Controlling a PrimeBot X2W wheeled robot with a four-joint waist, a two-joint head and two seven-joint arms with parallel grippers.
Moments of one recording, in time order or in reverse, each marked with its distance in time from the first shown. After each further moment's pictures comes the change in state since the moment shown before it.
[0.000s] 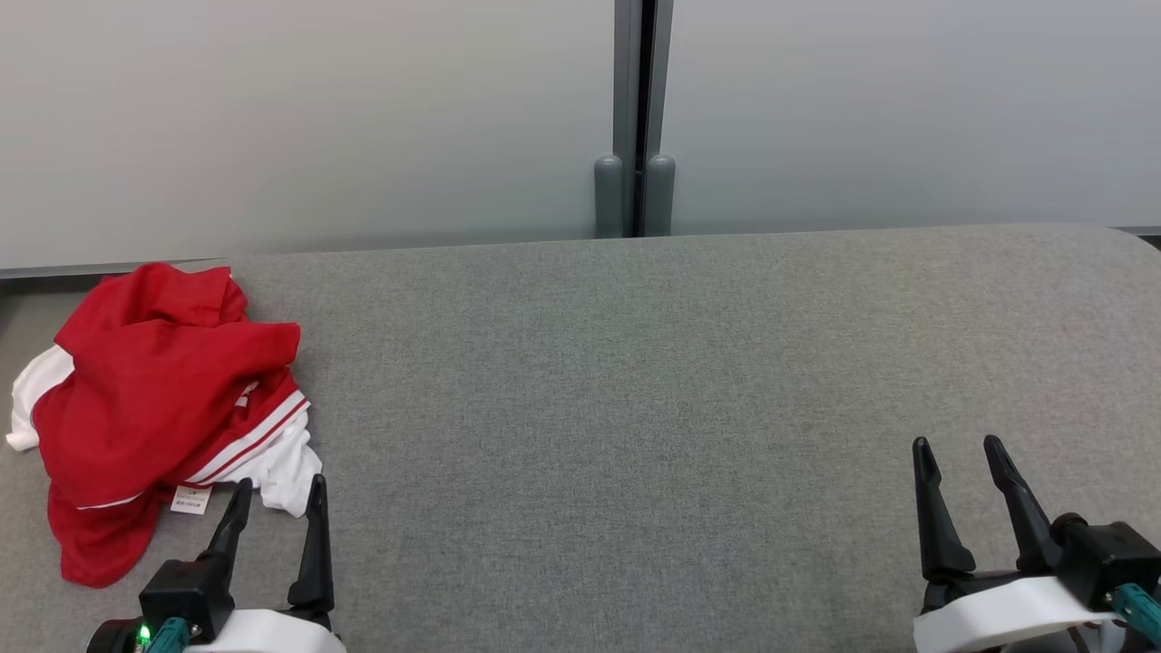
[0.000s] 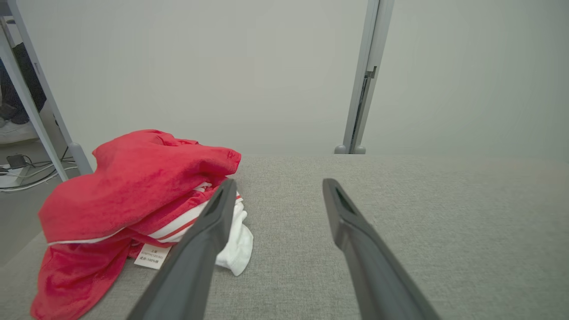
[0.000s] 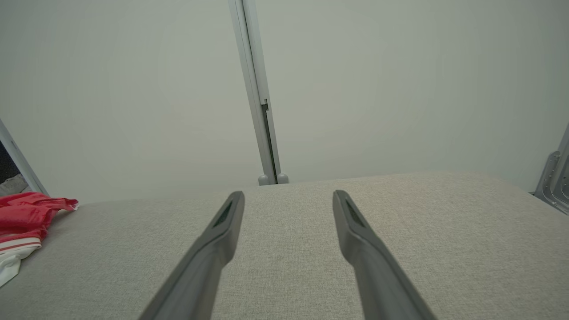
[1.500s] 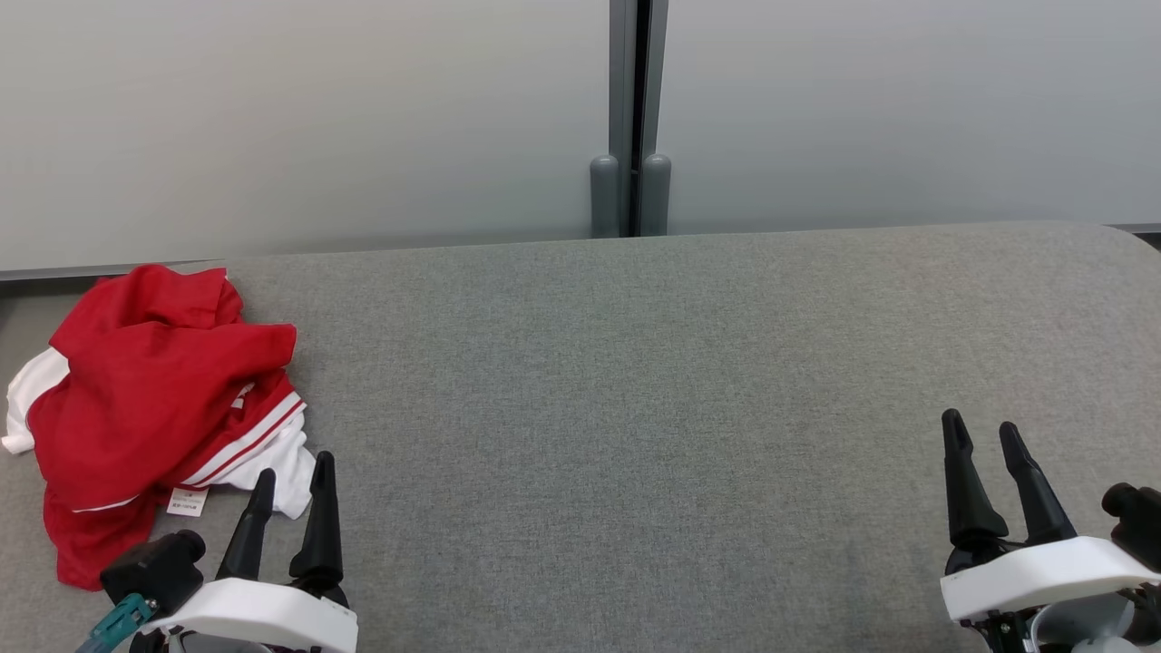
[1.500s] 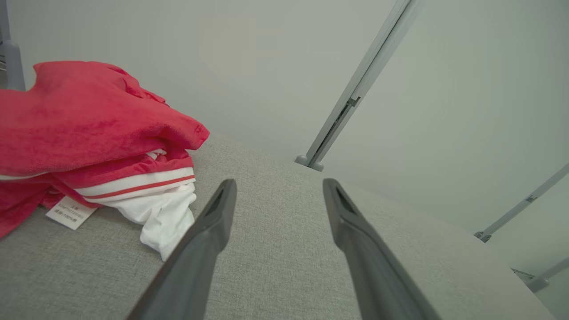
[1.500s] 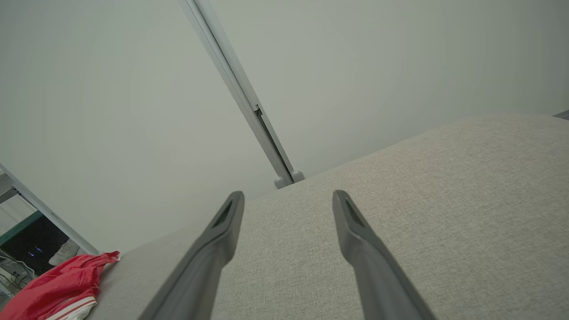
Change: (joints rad) left arm -0.026 -0.007 -0.037 -0.029 -0.414 -0.021 0.101; right arm -0.038 -0.021 -0.019 -0.012 0.337 0.000 0.103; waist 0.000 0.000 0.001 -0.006
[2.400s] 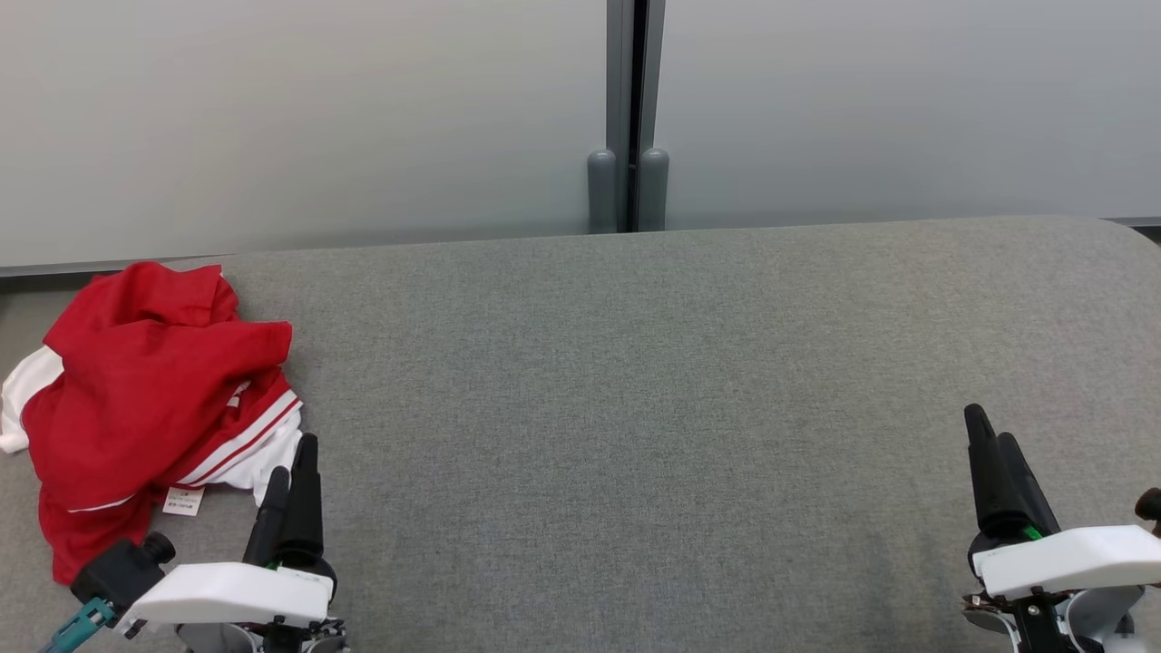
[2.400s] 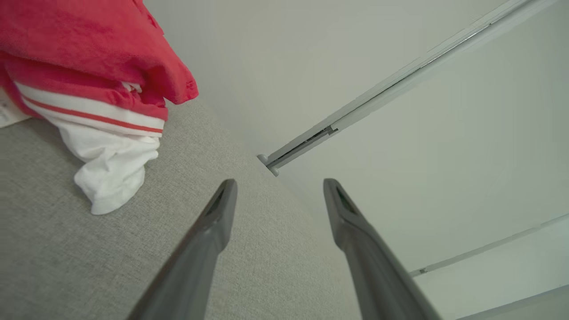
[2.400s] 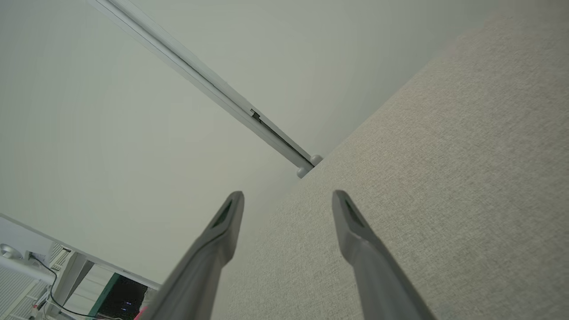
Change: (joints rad) left arm -0.036 -0.033 0.033 0.019 -0.473 -0.029 0.084; right arm -0.017 0.019 -0.045 0.016 0.376 0.000 0.082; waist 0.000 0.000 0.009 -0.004
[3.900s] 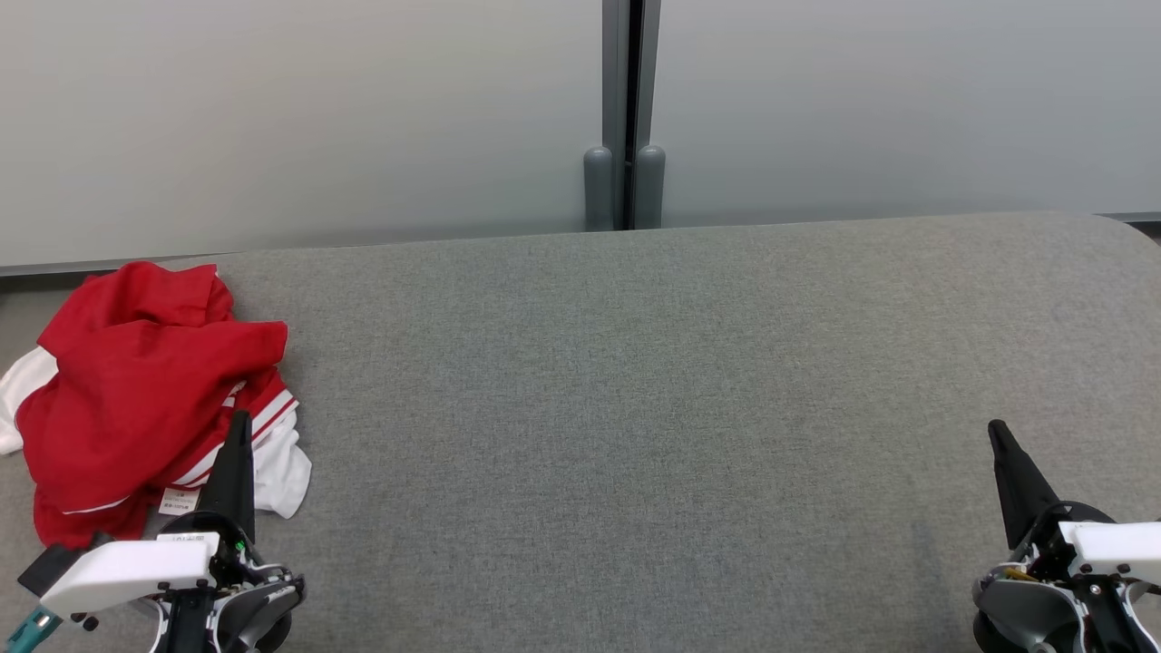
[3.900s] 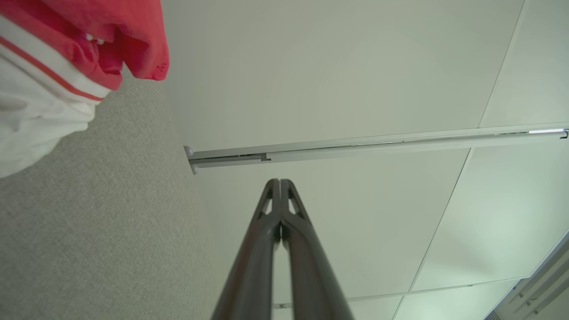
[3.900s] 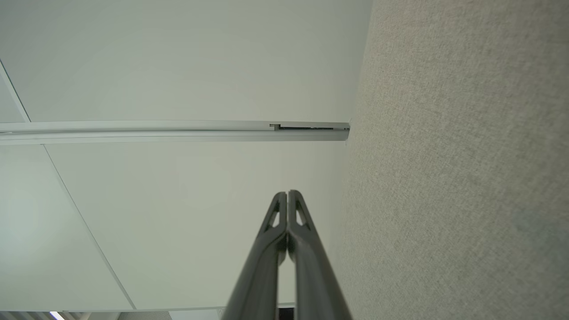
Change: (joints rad) left arm -0.062 0.008 0.115 0.006 -0.543 -0.043 0.160; right arm -0.055 0.026 -0.105 0.095 0.640 0.001 0.159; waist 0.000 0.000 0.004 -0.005
